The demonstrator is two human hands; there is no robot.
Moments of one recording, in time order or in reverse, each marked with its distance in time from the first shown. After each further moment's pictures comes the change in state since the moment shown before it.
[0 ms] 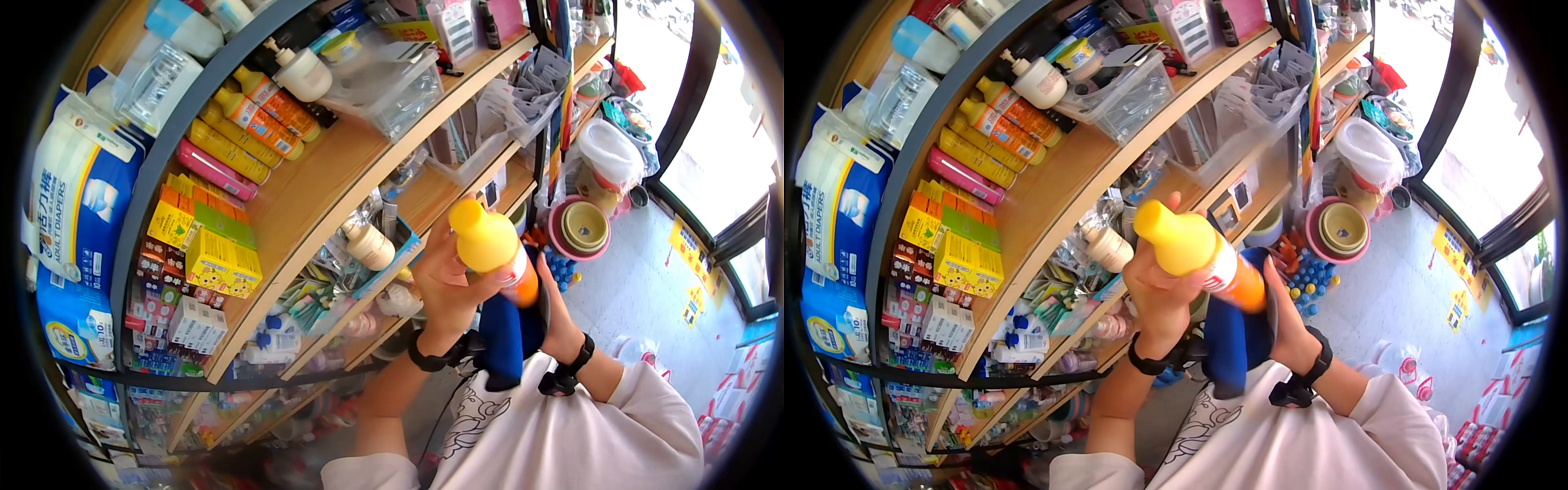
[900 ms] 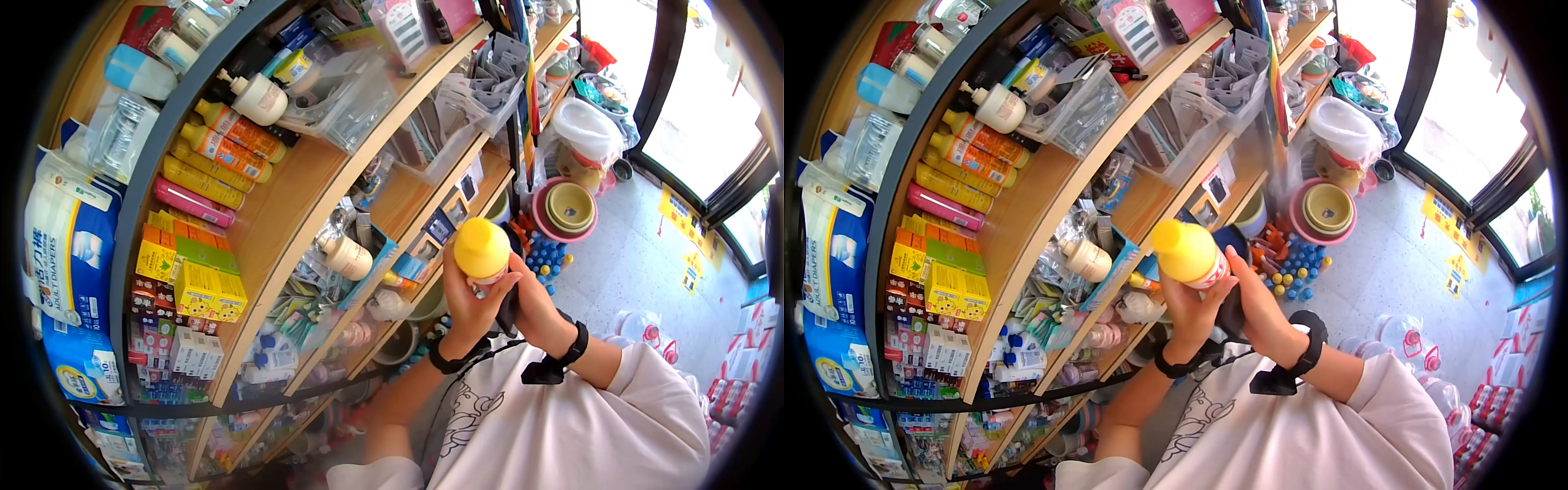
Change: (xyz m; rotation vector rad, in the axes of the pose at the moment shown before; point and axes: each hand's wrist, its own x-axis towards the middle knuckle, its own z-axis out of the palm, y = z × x) left_hand -0.047 -0.070 0.026 0.254 0.076 -0.080; right_hand 0.000 0.000 0.008 -0.181 0.156 -0.277
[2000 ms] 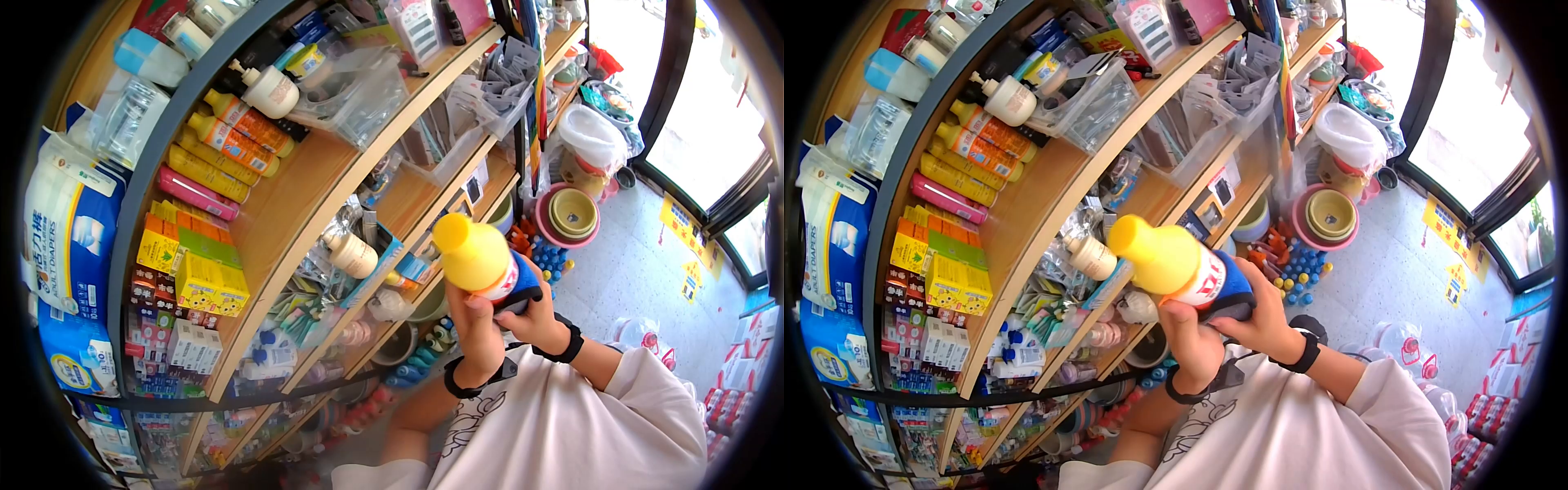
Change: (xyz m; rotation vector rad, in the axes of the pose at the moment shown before) left_hand -0.022 0.052 0.018 -0.308 0.194 -0.079; right_hand 0.015 0.022 -0.047 -1.026 -0.183 -1.061
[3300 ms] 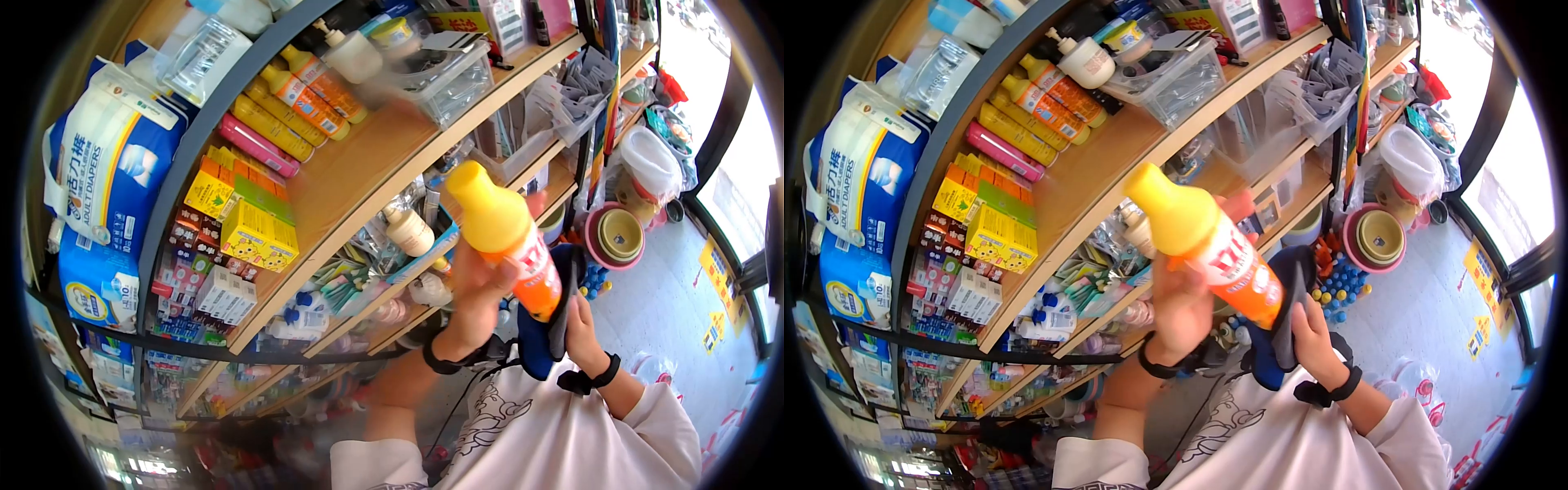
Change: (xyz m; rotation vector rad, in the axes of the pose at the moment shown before) left_hand 0.066 0.071 -0.030 -0.047 -0.312 -0.035; right_hand -0.029 -0.011 0.005 0.706 0.042 0.617
